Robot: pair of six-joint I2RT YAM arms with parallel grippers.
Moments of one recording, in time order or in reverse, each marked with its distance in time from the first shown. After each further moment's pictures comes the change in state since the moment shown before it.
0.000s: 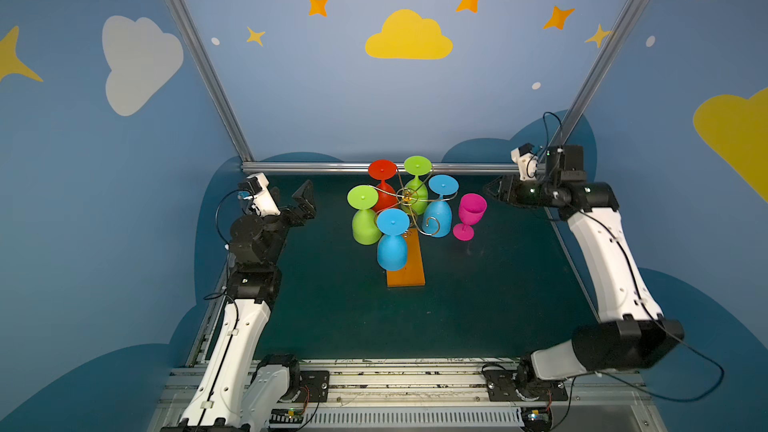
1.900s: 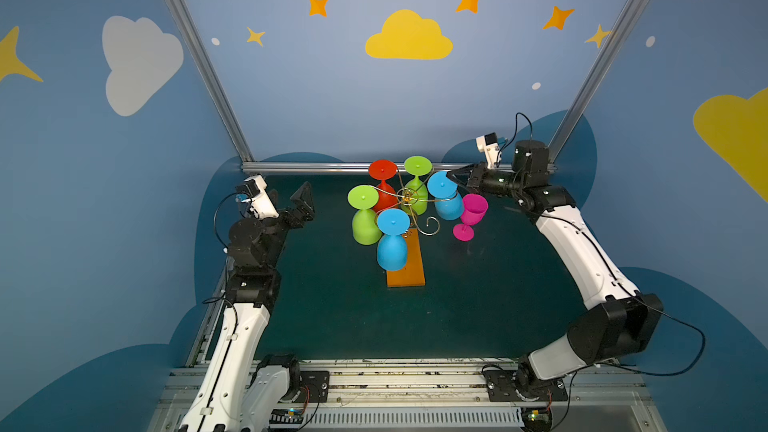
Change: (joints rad) left arm 0.003 -0.024 -0.010 -0.014 -0.010 -0.010; right arm 0.164 0.145 -0.013 0.449 -0.245 0.315
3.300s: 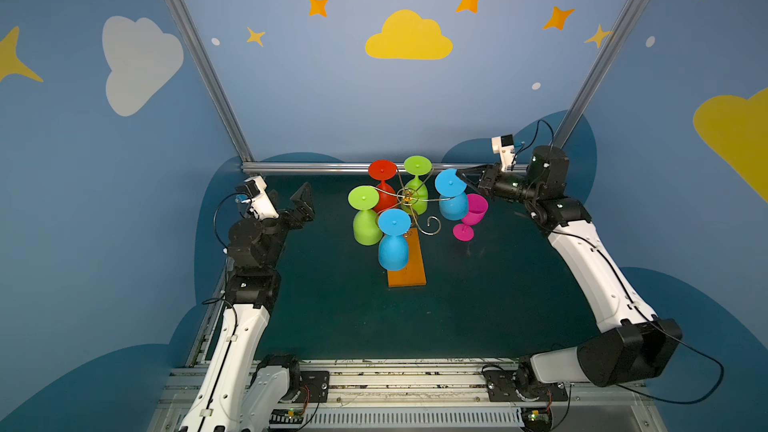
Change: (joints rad) left arm 0.000 -0.005 0.000 -0.008 0.000 0.000; right arm -0.030 -0.138 -0.121 0.119 -0.015 0.146
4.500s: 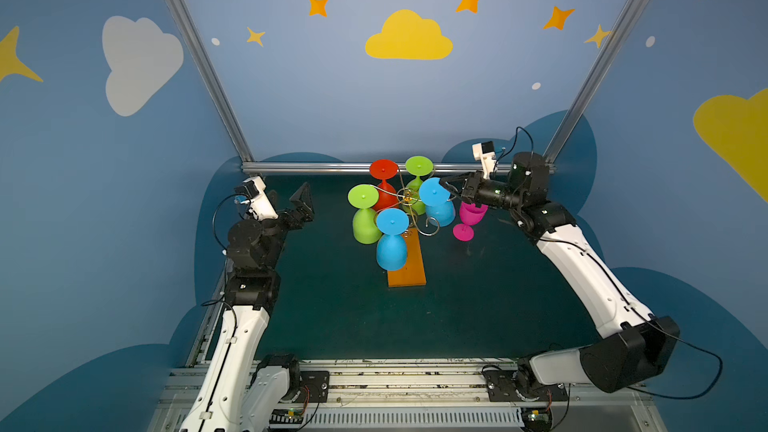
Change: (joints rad) left arm 0.000 -0.011 -0.002 0.000 -0.004 0.000; right arm 0.129 0.008 -0.029 0.032 0.071 -0.008
